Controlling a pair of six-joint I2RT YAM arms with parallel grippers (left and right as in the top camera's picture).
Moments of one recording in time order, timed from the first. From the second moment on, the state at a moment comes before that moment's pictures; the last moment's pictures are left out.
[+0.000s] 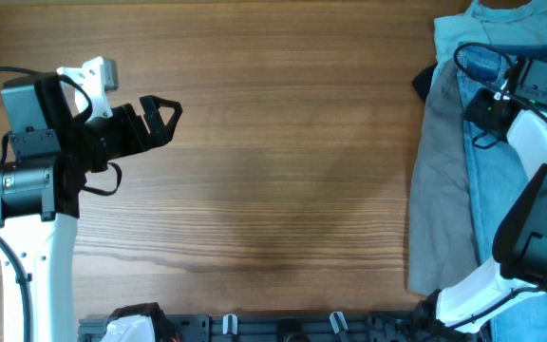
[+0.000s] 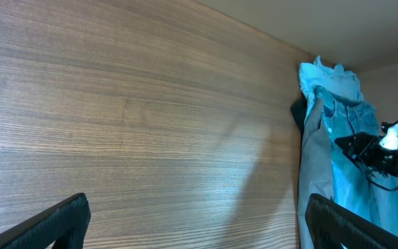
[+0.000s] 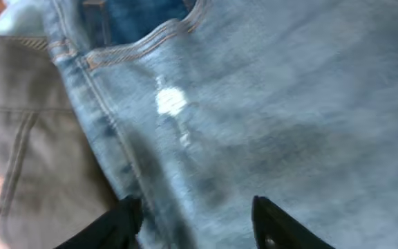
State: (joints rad) left arm 0.13 1.19 1.29 -0.91 0.52 -0.25; right arm -0.35 1.88 1.24 -0.40 0.02 0.18
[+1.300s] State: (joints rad) left arm 0.13 1.19 1.29 -0.92 0.52 -0.25; right arm -0.37 1.96 1.24 -0.25 -0.15 0.15
